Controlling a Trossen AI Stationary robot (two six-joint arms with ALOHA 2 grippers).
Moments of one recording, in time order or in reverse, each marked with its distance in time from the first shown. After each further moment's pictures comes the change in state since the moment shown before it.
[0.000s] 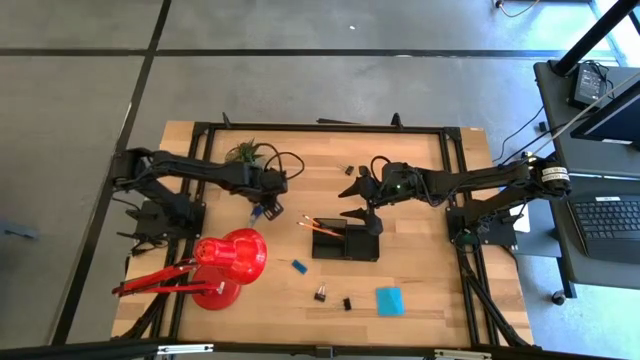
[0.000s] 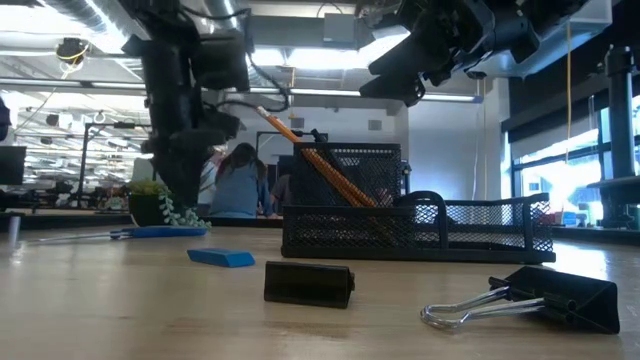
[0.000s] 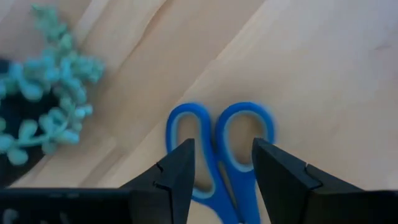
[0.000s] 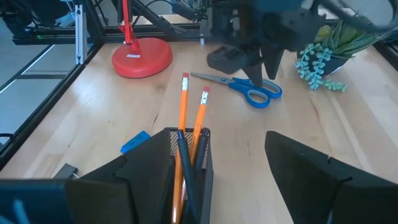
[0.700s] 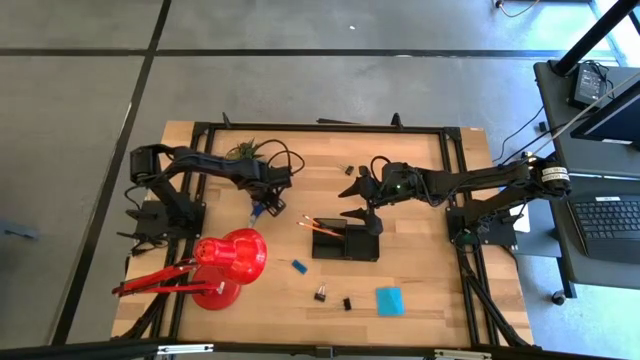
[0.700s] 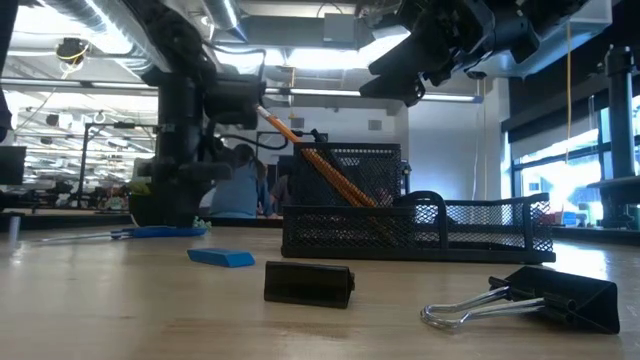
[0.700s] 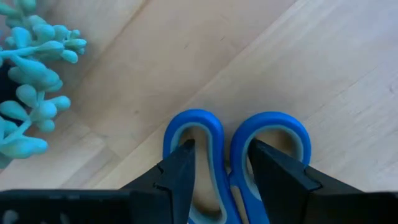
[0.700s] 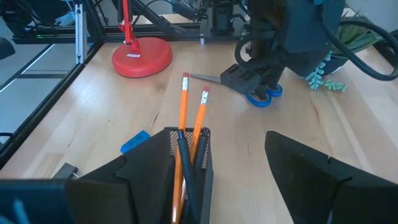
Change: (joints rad) left arm 0.090 0.172 0.004 0.031 0.085 -0.023; right arm 0.000 0.000 0.000 -0.001 0.000 -0.002
